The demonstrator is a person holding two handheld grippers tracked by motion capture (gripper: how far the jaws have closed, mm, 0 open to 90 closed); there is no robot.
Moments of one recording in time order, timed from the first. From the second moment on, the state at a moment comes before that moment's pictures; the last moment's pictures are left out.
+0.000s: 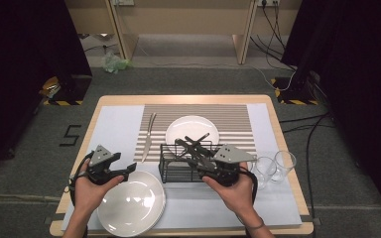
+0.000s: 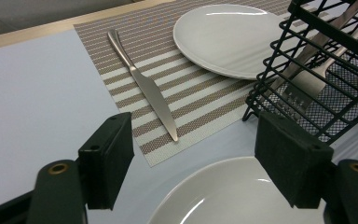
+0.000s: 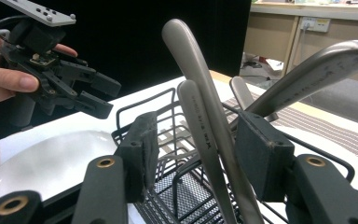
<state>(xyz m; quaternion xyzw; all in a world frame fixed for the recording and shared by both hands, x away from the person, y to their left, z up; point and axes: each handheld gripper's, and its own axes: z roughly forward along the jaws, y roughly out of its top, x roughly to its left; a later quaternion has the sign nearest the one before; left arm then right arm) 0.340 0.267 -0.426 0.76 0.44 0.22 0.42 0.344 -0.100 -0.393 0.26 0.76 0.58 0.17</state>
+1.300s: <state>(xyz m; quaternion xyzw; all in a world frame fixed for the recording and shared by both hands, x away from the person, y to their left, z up) 0.341 0.269 -0.433 0.76 0.45 0.21 0.42 0.345 -0.099 -0.390 0.27 0.75 0.57 0.20</state>
